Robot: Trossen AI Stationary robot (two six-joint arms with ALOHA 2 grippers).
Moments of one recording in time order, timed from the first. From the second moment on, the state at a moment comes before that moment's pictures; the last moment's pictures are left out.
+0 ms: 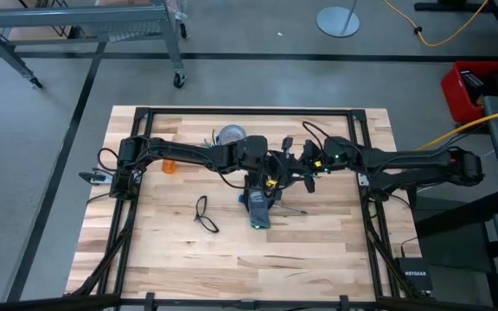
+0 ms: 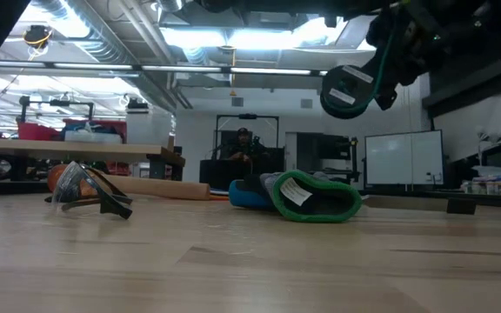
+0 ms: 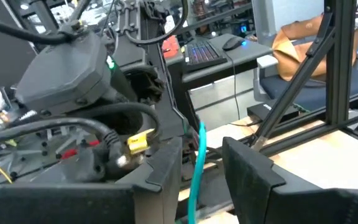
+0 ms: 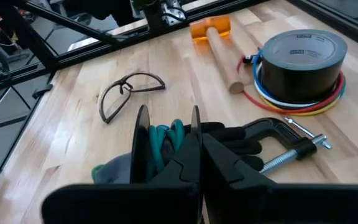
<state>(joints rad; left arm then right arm) 0.03 2.00 1.61 0.33 0.18 0.34 -0.20 0.98 0.50 0.09 -0.20 0.21</state>
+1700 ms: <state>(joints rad) 0.04 2.00 1.60 0.32 0.08 0.38 -0.20 1.03 0.54 0.16 -0.28 0.21</state>
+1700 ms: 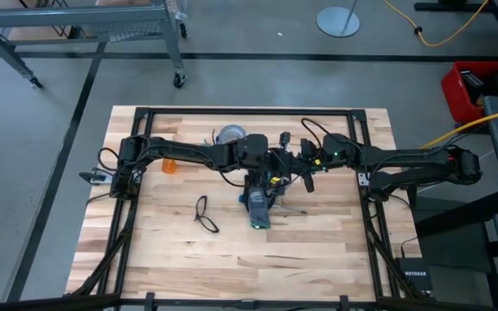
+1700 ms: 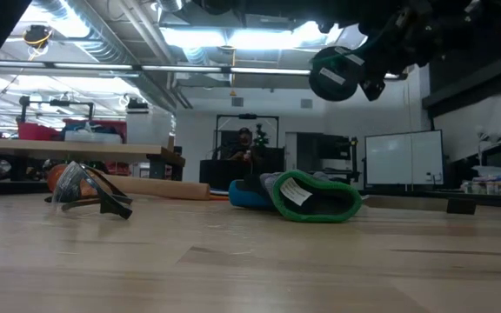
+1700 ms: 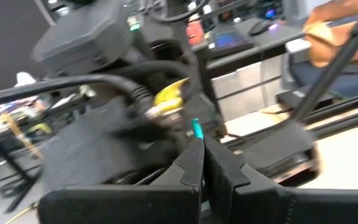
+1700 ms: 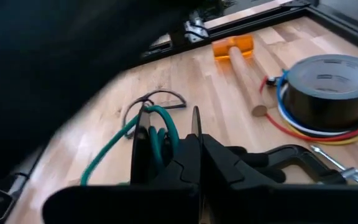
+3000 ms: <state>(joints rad) -0.02 1.90 1.61 -0.07 -0.05 0.24 -0.20 1.02 0.61 0.10 -0.17 0.16</state>
